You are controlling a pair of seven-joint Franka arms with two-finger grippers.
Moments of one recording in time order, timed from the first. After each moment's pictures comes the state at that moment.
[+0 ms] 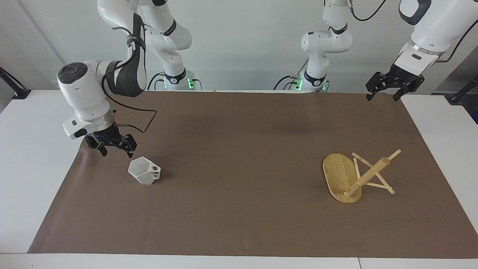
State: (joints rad) left arm -0.03 -0.09 0.02 -1.66 -0.04 1.55 0.04; right arm 0.01 0.21 -0.12 -1.81 -0.01 2.15 -0.05
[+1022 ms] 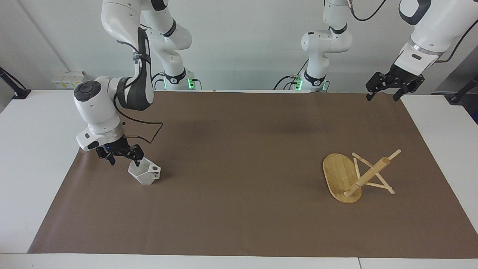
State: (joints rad) left arm -0.03 -0.09 0.02 -1.66 -0.04 1.55 0.04; right arm 0.02 0.26 -0.12 -1.89 -0.01 2.29 -0.05
